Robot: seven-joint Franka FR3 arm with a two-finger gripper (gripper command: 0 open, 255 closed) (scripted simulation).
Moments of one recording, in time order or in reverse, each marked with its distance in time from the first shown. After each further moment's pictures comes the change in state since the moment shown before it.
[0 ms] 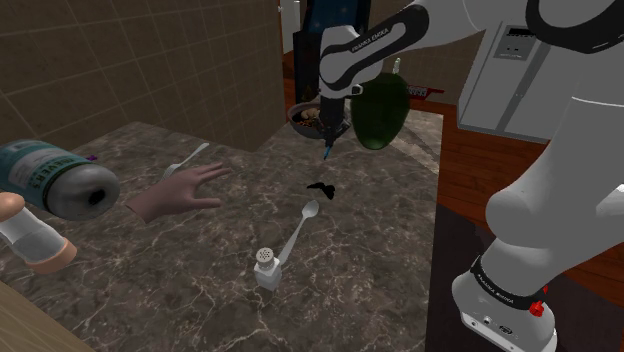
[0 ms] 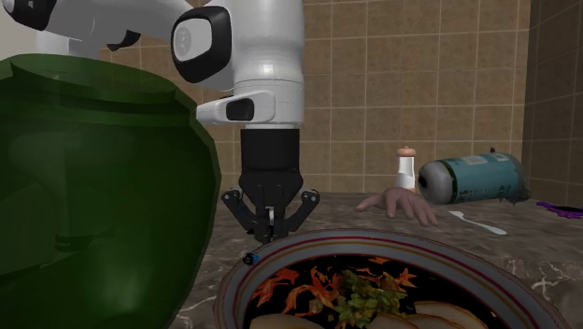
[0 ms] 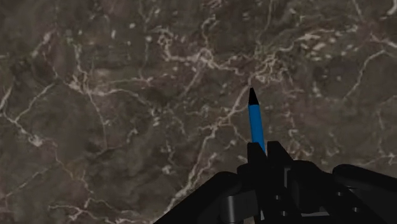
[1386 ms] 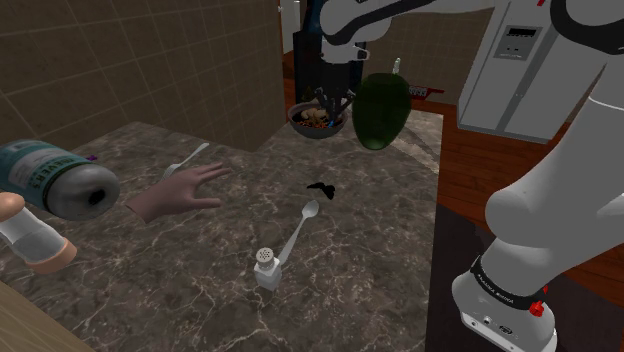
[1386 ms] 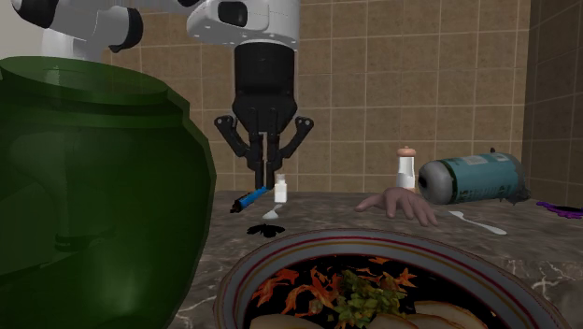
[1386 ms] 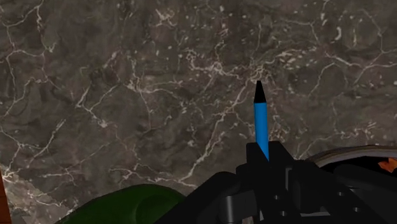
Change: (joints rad) arm -0.025 -0.110 0.012 0.141 0.086 -0.258 -0.044
